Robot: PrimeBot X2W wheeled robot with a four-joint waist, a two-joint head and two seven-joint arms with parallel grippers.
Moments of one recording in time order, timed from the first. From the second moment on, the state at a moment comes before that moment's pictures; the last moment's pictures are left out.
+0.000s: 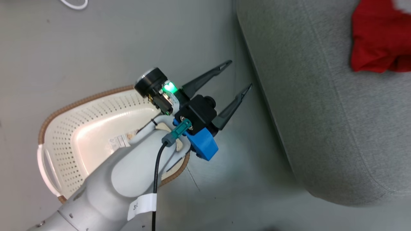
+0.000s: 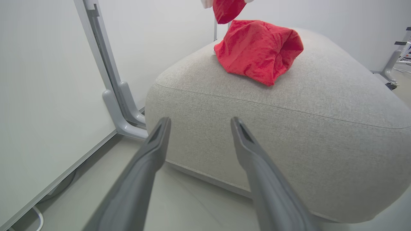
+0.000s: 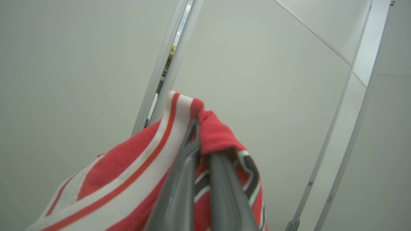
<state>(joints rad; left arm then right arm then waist) -0.81 0.20 -0.88 0.41 -0.28 -0.12 -0.25 -0.81 -0.38 -0.30 0.08 0.11 0.13 -0.26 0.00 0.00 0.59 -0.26</state>
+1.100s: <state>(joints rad) -0.90 0.29 -0.89 0.30 -0.26 -0.10 -0.19 -0.74 -0.32 -0.50 0.46 0.11 0.13 -0.26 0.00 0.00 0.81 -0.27</state>
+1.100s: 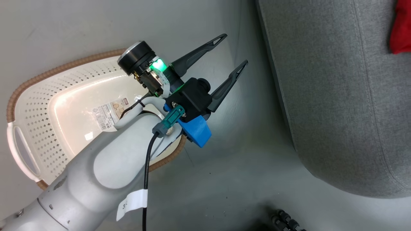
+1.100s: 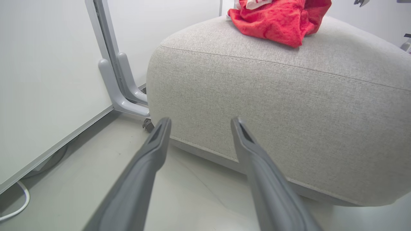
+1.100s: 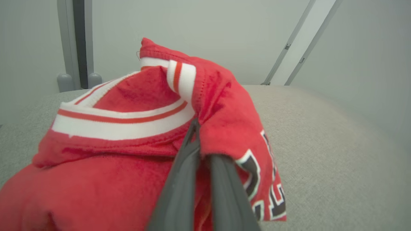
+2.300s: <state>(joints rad) -0.45 0.14 -0.37 0.29 -0.27 0.01 -0.26 -0.31 -0.18 -0.13 0.17 0.08 0.13 -0.26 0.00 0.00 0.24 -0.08</state>
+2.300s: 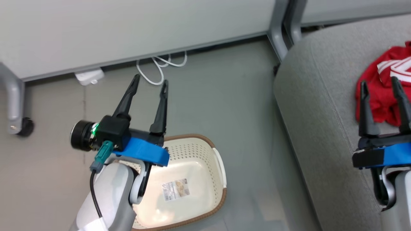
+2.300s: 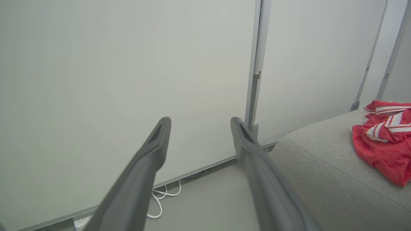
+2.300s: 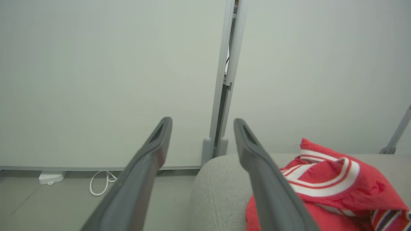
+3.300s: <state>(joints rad) -0.12 0.05 -0.07 0.28 -0.18 -0.10 -0.26 -0.08 -0.07 -0.01 0.21 0.13 0.13 -0.26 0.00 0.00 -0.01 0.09</state>
